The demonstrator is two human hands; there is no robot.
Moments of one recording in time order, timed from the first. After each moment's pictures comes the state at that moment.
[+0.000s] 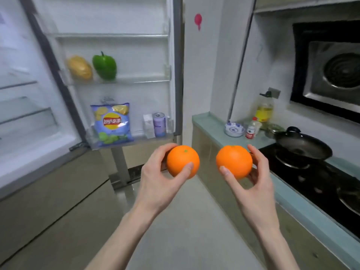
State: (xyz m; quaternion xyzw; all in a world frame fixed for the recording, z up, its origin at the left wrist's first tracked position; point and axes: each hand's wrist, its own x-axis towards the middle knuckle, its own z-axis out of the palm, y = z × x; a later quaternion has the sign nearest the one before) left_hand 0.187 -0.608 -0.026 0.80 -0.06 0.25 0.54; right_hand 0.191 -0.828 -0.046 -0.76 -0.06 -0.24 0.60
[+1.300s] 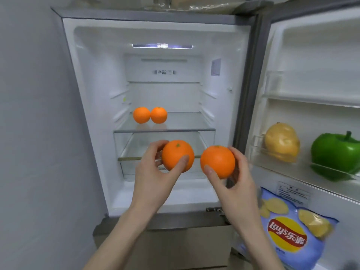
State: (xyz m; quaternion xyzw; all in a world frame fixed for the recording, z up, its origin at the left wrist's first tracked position) left_hand 0.282 -0.185 0.056 0.70 0.31 0.54 0.35; right_hand 0.439 -0.287 0.027 -0.60 -0.44 0.04 0.66
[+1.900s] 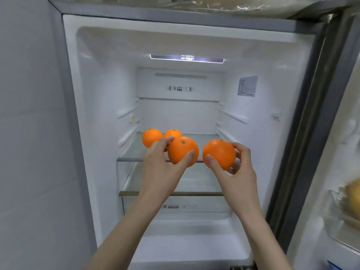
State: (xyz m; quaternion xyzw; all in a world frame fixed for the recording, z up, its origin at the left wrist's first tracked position) left_hand 0.317 -0.009 0.085 0.71 0.34 0.56 0.25; right_hand 0.468 -0.108 0.073 -0.60 -0.45 0.04 0.66
